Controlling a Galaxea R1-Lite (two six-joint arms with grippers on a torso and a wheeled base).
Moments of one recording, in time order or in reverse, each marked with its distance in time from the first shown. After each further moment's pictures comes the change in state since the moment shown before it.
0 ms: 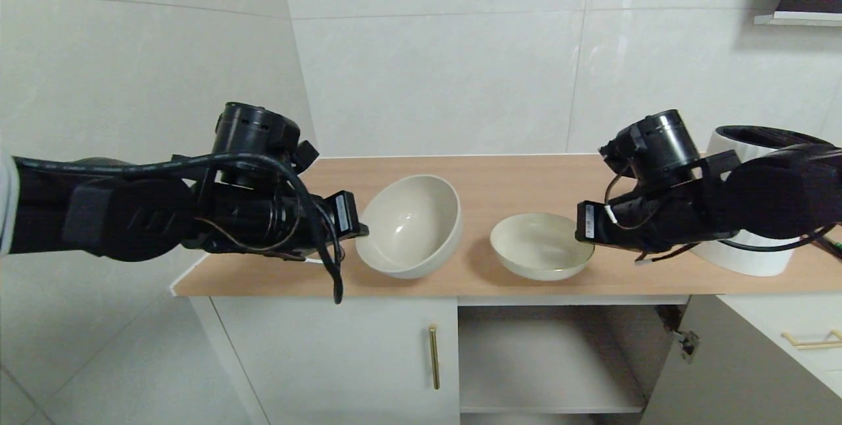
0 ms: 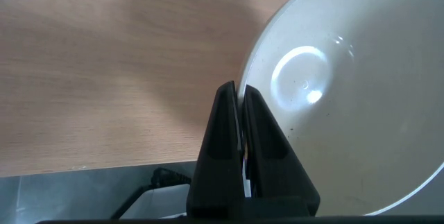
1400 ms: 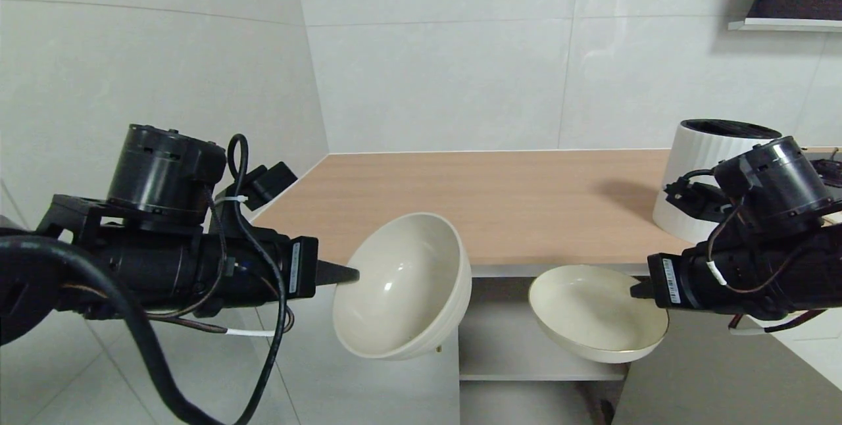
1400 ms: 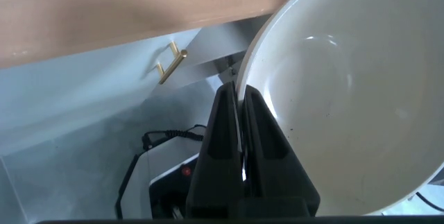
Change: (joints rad) left arm -0.007 -0.222 0.233 0.000 -0.234 0.149; right arm -0.017 -0.274 0.297 0.085 0.088 -0.048
